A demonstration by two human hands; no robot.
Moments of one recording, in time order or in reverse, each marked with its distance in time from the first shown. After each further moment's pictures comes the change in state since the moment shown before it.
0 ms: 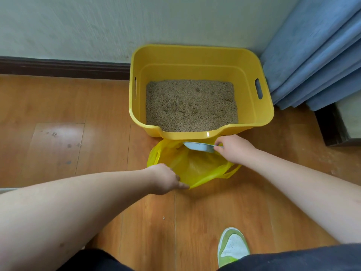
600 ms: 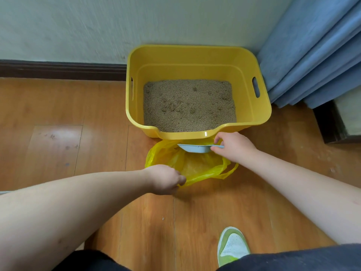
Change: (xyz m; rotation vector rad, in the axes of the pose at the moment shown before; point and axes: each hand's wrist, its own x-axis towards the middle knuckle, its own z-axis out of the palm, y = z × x) left_hand 0.006 0.003 0.000 -0.302 0.072 -0.077; right_hand -0.004 0.006 -0.001 0.082 0.090 -0.007
